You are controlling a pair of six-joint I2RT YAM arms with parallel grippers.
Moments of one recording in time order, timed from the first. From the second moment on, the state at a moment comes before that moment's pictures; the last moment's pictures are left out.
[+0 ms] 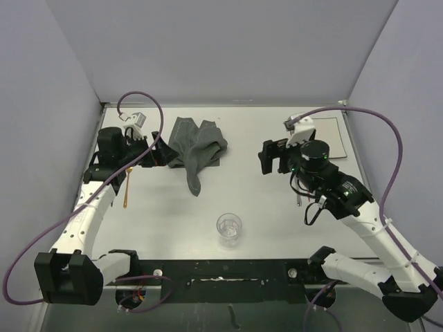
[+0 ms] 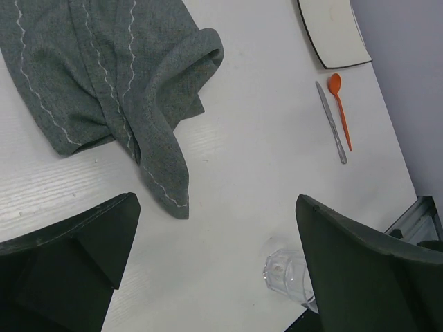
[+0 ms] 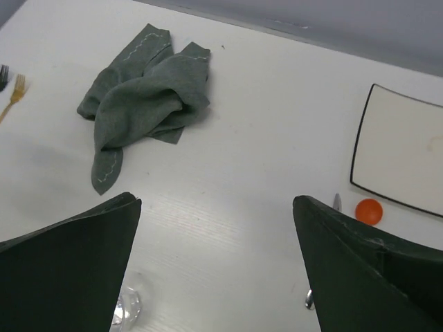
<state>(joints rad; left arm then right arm) -0.07 1.15 0.96 -0.30 0.58 -0.37 0.59 0.94 1.11 -0.49 0.19 0.17</state>
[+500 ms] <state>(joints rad) -0.07 1.06 0.94 -0.30 0.51 -0.35 0.96 0.87 0.99 -0.32 1.07 -0.12</state>
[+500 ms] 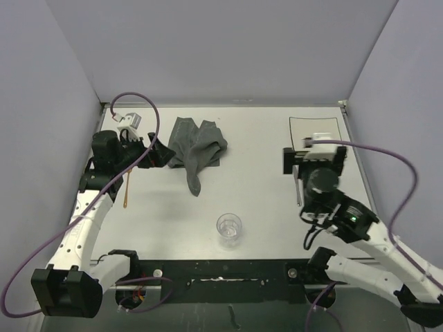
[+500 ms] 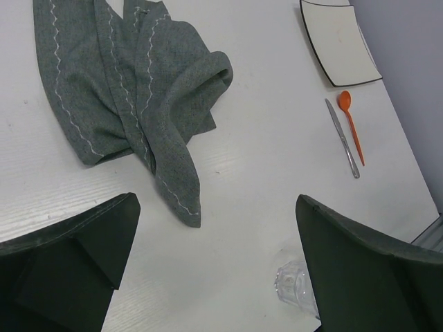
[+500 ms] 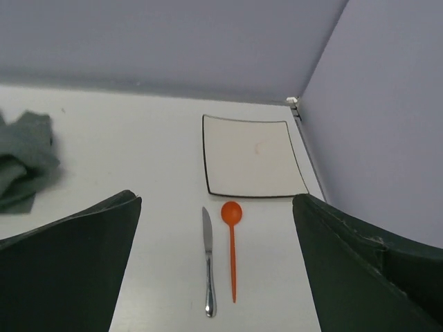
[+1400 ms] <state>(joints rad) -0.08 1.10 0.96 -0.39 0.27 -0.36 0.53 1.48 1.46 -0.63 -0.16 0.20</state>
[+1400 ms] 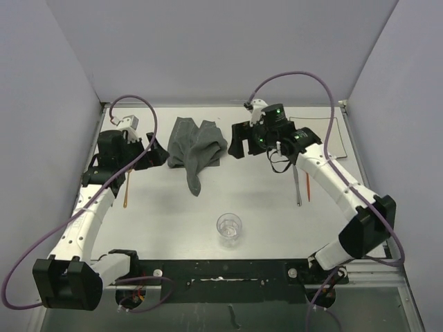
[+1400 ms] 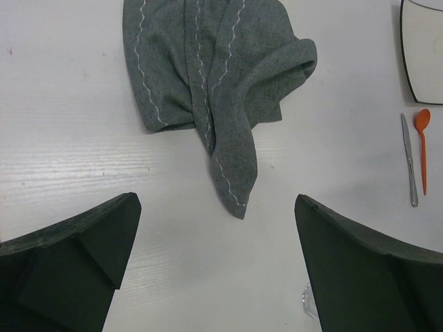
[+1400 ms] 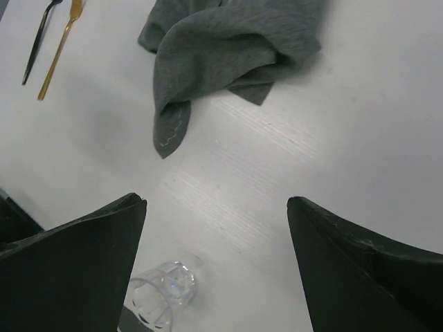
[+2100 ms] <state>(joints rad) -0.08 1.11 0.96 -0.45 0.27 -0.34 0.85 2.06 1.73 -0.69 -0.32 0.23</state>
